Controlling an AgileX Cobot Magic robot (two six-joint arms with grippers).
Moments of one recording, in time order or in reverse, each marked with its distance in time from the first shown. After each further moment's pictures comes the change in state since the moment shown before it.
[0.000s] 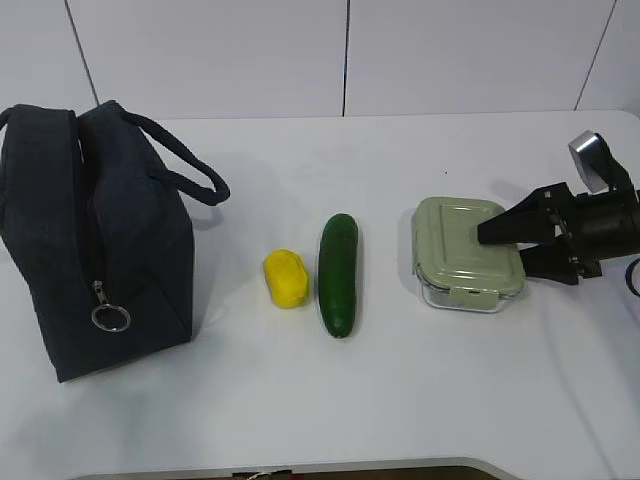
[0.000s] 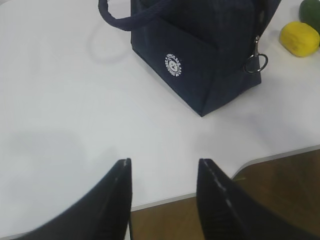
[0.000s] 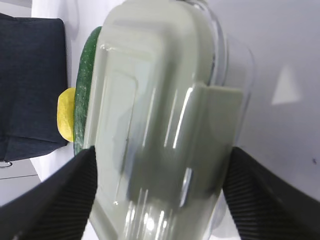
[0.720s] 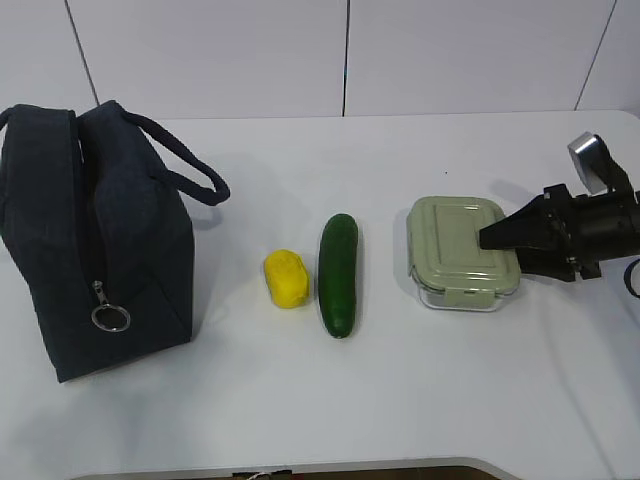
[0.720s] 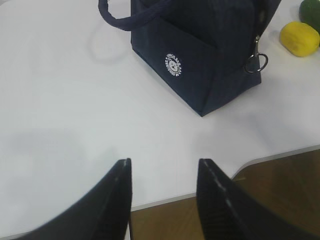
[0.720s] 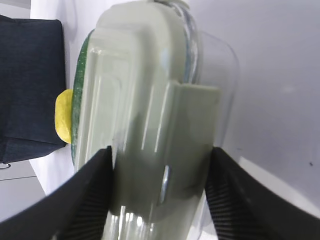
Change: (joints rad) left arm 0.000 0.000 0.000 0.000 0.000 0.000; right arm 0.000 0.006 0.000 0.004 -0.006 -0.009
